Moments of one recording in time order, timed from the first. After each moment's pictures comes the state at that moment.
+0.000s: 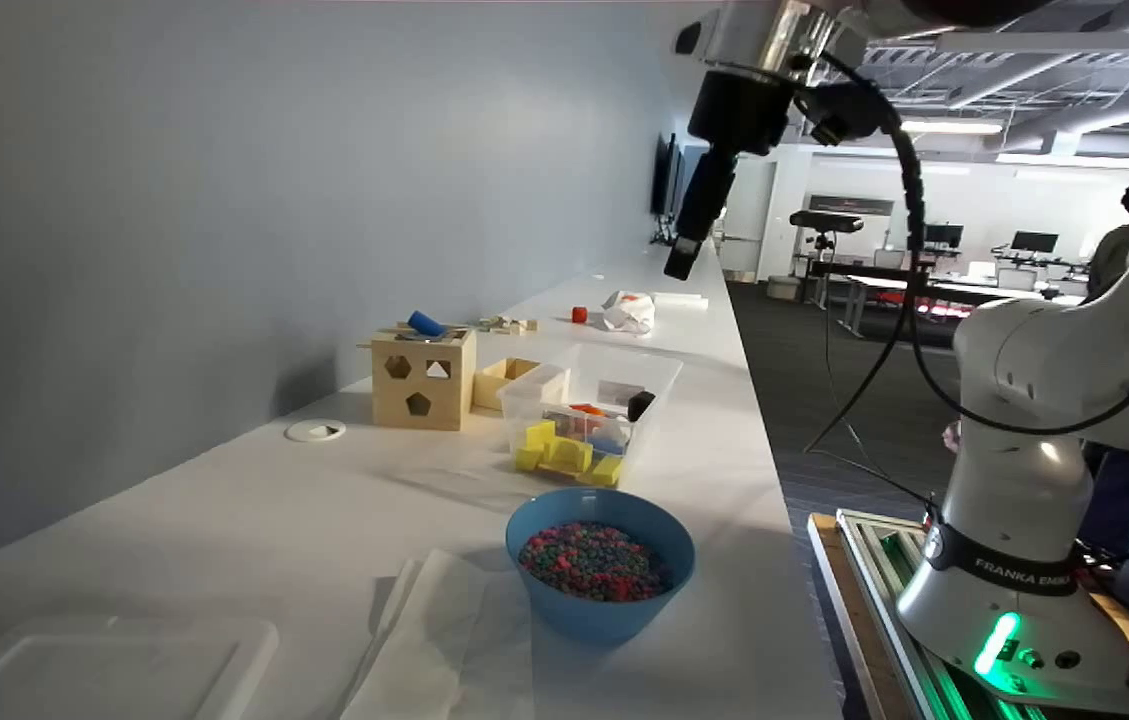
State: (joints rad) arm 0.05 -0.74 0.20 -2.45 -0.06 1.94 0.29
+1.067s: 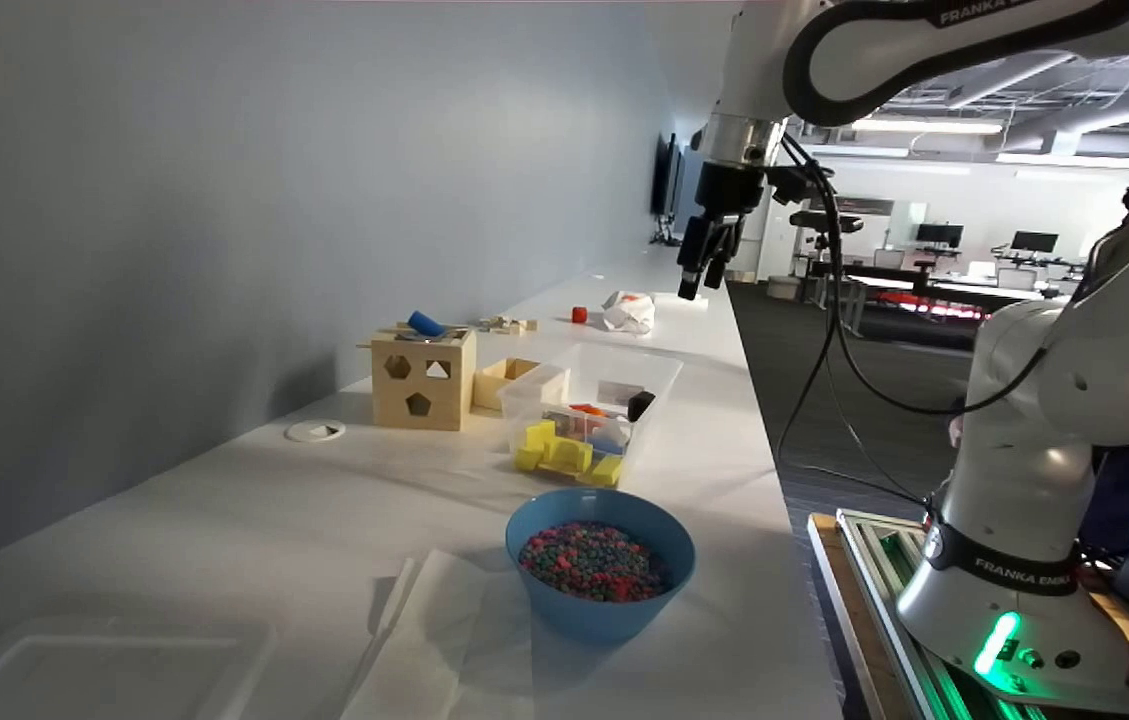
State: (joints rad) arm -0.19 -0.72 -0.09 -2.55 -0.18 2.00 0.15
